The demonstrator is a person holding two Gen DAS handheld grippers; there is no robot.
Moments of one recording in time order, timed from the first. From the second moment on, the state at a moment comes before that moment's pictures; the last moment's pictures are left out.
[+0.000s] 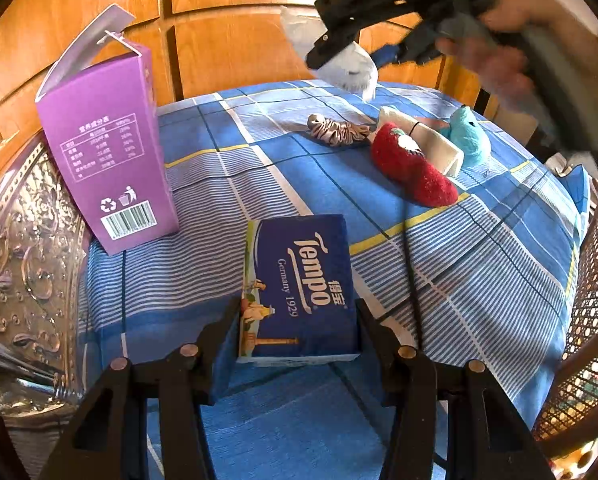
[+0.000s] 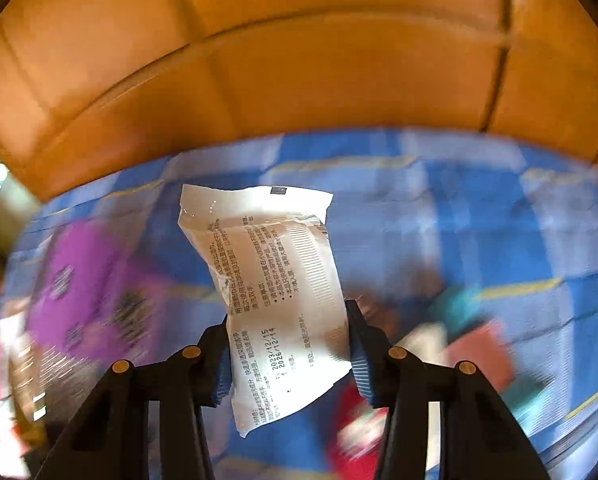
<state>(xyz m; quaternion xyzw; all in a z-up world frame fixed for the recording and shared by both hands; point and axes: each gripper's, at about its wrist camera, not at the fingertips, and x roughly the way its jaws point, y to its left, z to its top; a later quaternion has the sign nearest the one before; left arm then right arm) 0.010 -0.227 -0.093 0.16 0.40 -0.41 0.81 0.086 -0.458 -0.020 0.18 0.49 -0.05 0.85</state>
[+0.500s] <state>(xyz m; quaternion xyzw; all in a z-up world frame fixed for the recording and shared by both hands) 0.014 -0.182 -0.076 0.13 0.43 -0.38 0.81 0.060 -0.414 -0.083 0.11 0.56 -0.07 0.82</state>
